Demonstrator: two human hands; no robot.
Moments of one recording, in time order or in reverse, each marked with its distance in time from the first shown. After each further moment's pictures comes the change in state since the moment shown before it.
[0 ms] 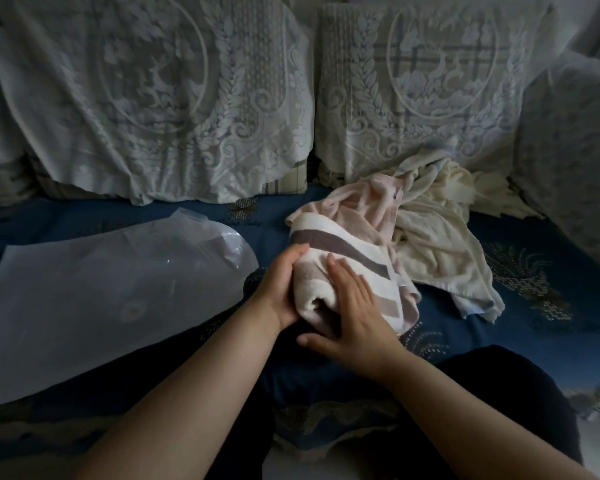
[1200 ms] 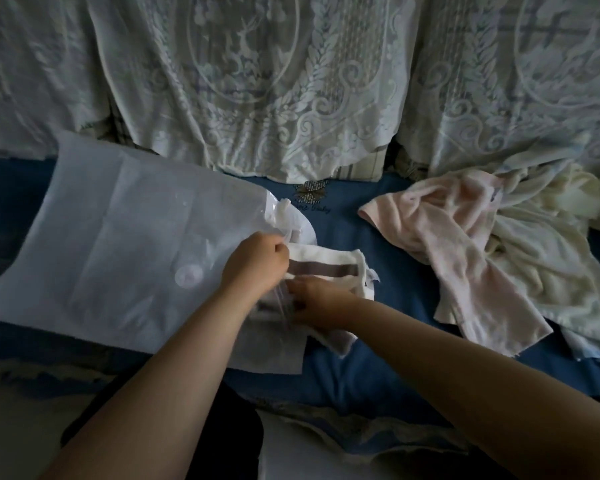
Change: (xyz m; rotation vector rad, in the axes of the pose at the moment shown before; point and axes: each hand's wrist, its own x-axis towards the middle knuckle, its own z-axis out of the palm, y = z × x) left_hand -0.033 0.079 -0.124 1.478 0.735 0.325; right_hand 0.126 -0.056 0.123 -0.082 -0.700 -0.133
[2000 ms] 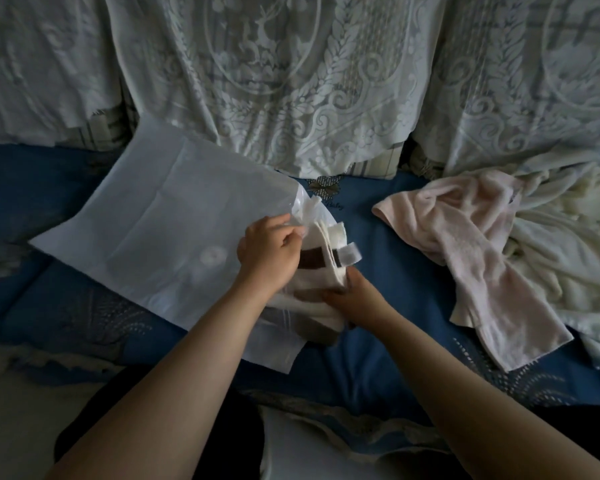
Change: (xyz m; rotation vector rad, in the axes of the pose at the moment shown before) left_hand 0.006 -0.020 0.004 -0.180 0.144 0.067; right_hand -0.013 0.018 0.017 0.714 0.308 0.425
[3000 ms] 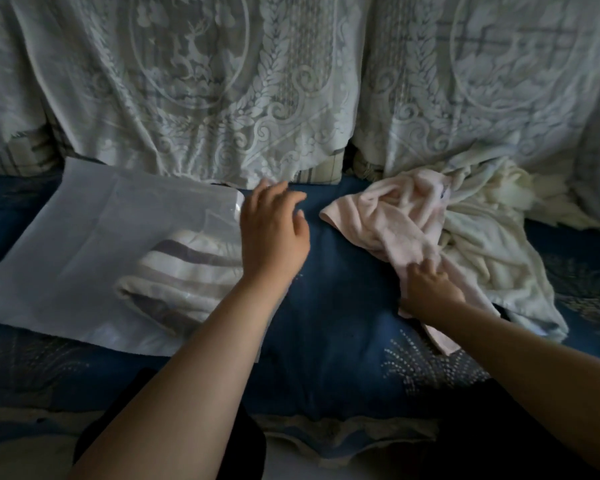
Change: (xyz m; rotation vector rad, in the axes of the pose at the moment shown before) left_hand 0.018 0.072 0.051 0.072 0.352 0.443; right_hand -0.021 0.089 -0.152 -1.083 0.188 0.325
